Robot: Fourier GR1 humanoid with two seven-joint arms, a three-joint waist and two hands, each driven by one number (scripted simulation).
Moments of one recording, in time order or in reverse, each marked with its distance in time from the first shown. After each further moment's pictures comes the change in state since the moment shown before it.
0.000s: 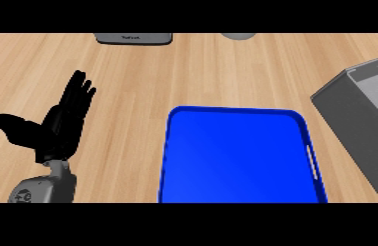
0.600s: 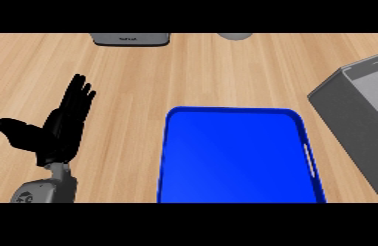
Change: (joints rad) left arm 0.021 -0.007 0.001 0.008 -0.005 0.003 -0.022; right arm -0.164 0.058 -0.216 0.201 -0.254 -0.237 -0.319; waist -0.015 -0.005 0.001
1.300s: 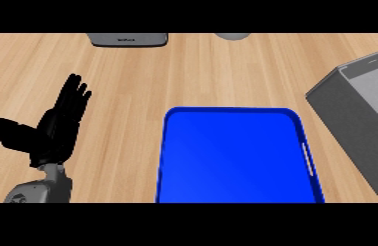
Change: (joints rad) left arm 0.005 0.015 0.013 -0.021 0.012 -0.007 0.025; right arm -0.053 -0.095 -0.333 0.182 -0.454 0.336 -0.009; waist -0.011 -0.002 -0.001
